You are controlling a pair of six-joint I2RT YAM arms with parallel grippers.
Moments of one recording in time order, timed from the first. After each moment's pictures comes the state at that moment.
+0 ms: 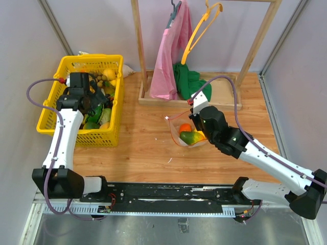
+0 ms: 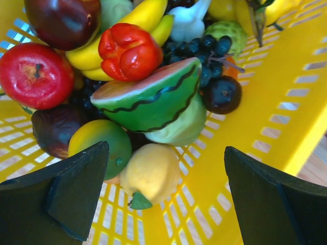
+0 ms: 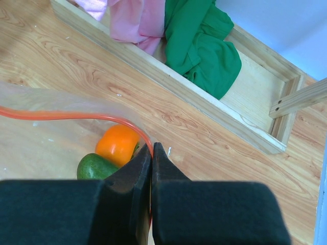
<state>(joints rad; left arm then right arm) 0.03 1.27 1.36 -0.88 -0.29 -0.56 0.89 1.06 0.99 -0.33 0.52 -0.08</state>
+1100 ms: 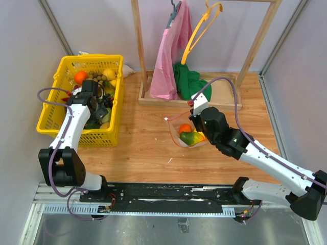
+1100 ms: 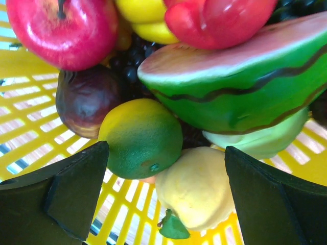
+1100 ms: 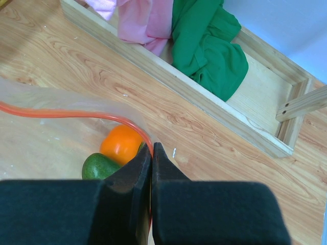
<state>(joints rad) 0.03 1.41 1.22 -0.96 -0.45 -0.66 0.89 1.05 0.97 -0.32 0.50 -0.08</state>
